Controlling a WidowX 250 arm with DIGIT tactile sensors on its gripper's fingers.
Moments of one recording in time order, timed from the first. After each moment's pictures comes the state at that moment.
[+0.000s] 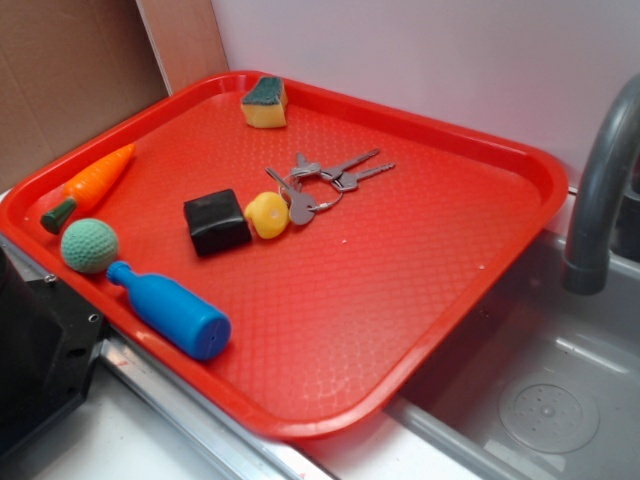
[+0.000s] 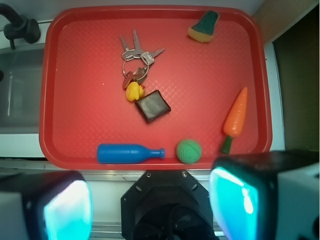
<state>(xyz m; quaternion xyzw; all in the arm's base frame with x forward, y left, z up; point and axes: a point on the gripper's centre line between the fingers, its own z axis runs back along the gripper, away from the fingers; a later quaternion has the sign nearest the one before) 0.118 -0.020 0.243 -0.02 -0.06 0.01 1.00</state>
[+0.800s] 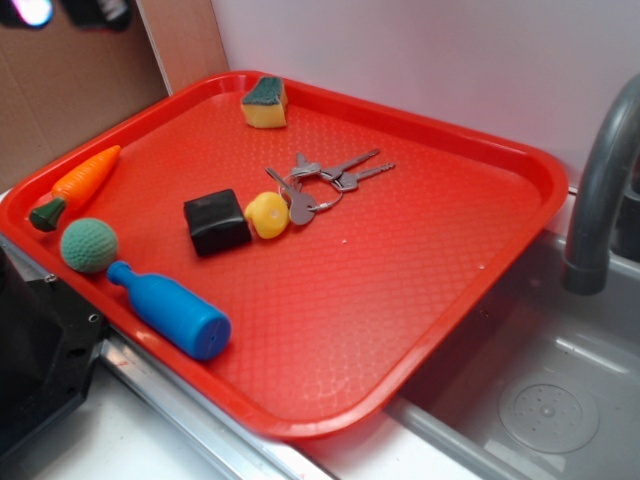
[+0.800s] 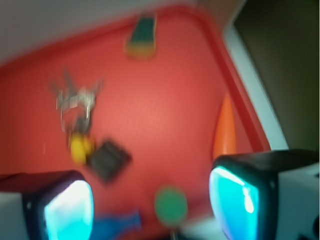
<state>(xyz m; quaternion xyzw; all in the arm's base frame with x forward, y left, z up) 0.191 0.052 0.171 -0.02 -0.12 0.17 0.98</state>
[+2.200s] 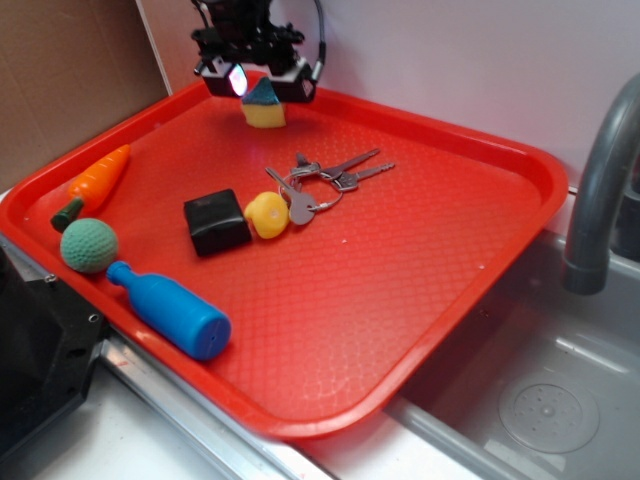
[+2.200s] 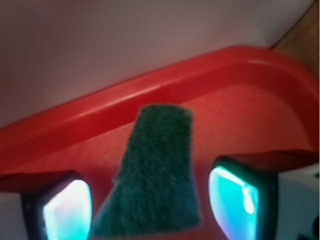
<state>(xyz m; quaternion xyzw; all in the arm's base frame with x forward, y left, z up) 0.328 0.100 0.030 0.01 -0.11 0.20 0.97</state>
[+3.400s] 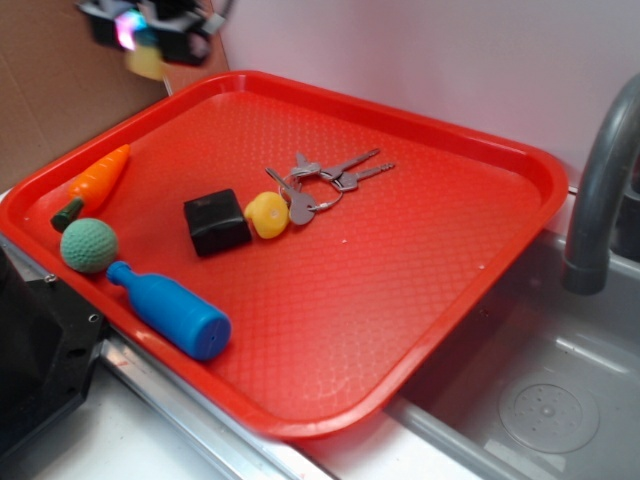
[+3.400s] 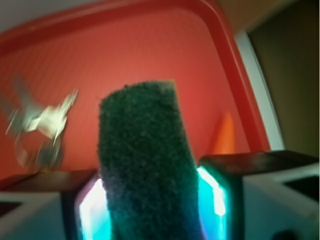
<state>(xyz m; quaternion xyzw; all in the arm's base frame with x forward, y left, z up) 0.189 0.042 0.169 0.06 -0.04 0.18 0.98</state>
